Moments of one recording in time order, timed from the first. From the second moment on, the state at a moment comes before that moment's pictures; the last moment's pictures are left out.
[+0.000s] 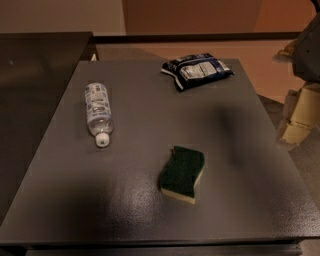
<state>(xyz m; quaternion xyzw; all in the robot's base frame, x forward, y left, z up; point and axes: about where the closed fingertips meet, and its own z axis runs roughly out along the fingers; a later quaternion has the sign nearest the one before) 0.438 -0.217 0.976 -0.60 0.78 -0.03 0.16</state>
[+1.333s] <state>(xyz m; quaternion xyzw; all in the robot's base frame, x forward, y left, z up) 0.507 -0.214 0.954 -0.56 0.80 -0.02 0.21</state>
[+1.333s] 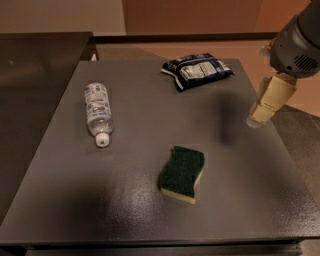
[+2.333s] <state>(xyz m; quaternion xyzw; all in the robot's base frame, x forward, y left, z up) 0.579 -0.219 0.918 -0.52 0.82 0.00 0.26</state>
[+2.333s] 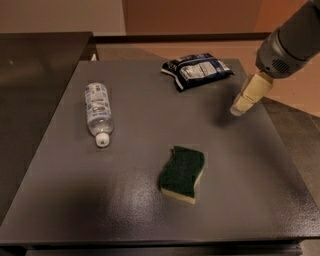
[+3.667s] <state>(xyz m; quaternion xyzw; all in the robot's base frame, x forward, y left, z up) 0.678 -0.211 0.893 -0.41 0.86 0.07 0.30</state>
